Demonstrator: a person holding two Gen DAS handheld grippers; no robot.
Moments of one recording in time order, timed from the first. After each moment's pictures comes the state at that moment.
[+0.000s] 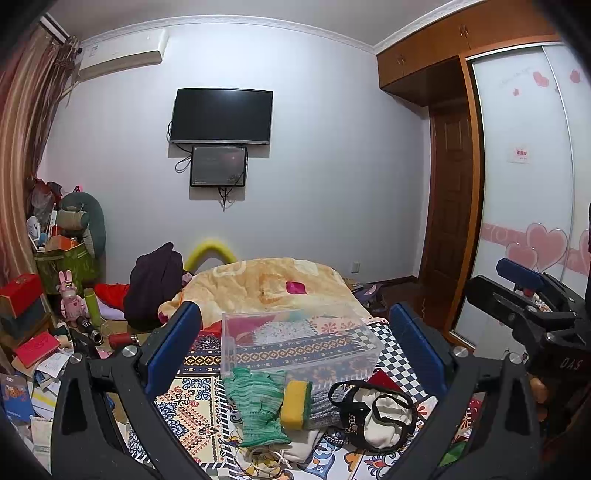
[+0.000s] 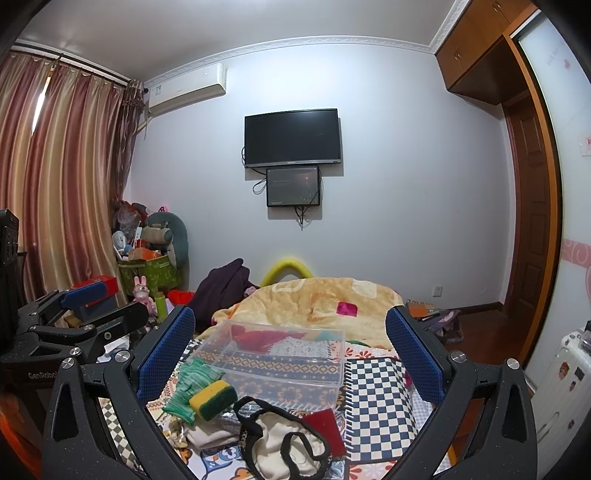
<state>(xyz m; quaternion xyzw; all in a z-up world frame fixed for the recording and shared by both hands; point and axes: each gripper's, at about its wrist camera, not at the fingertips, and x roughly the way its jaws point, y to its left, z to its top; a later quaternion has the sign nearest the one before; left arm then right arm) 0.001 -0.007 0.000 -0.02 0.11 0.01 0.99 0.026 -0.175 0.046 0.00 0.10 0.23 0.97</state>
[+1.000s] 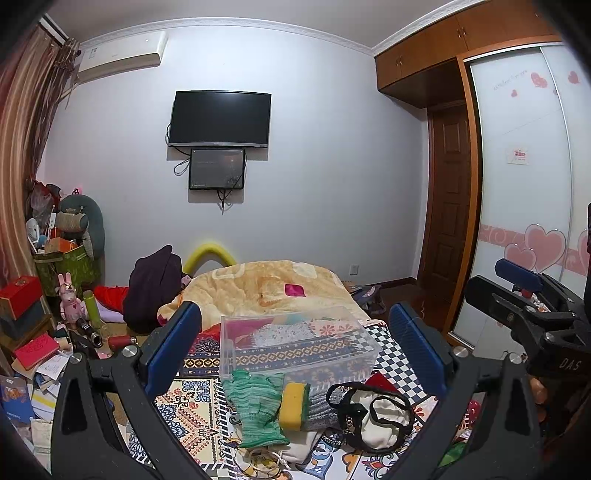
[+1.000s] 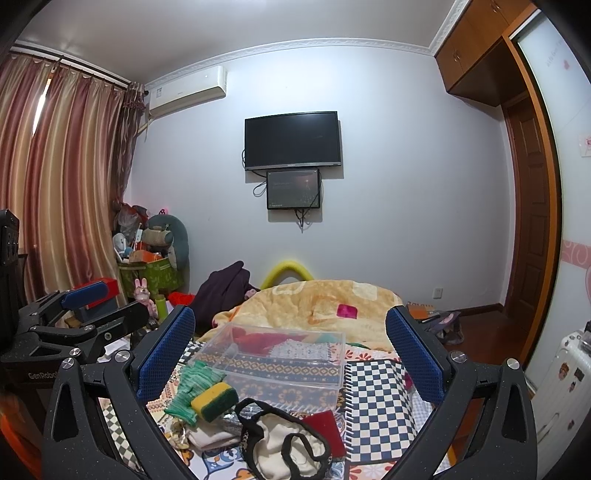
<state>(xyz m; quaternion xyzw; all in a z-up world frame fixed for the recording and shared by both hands) 0.002 -0.010 0.005 -0.02 0.11 0.00 0.99 0.023 -0.178 0.058 0.00 0.09 0.23 0.97</state>
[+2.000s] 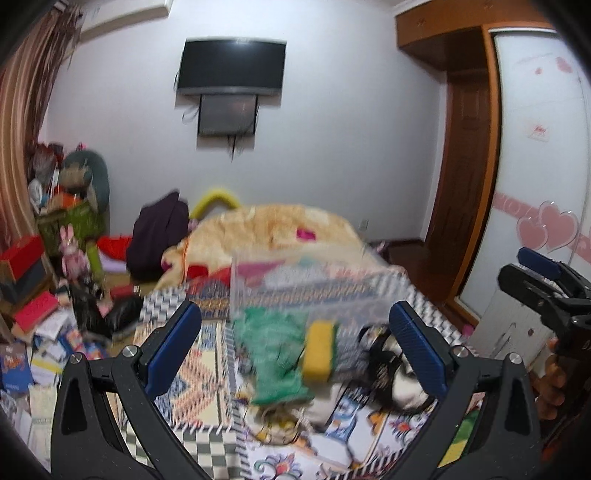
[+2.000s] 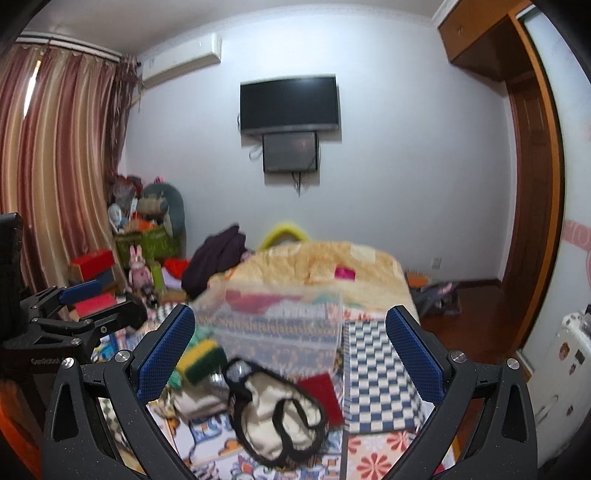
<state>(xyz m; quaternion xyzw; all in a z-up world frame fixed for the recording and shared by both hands) 0.024 0.021 -0.054 -0.05 0.21 0.02 0.98 0.047 -0.178 0.002 -0.02 0.18 0.23 0.95</state>
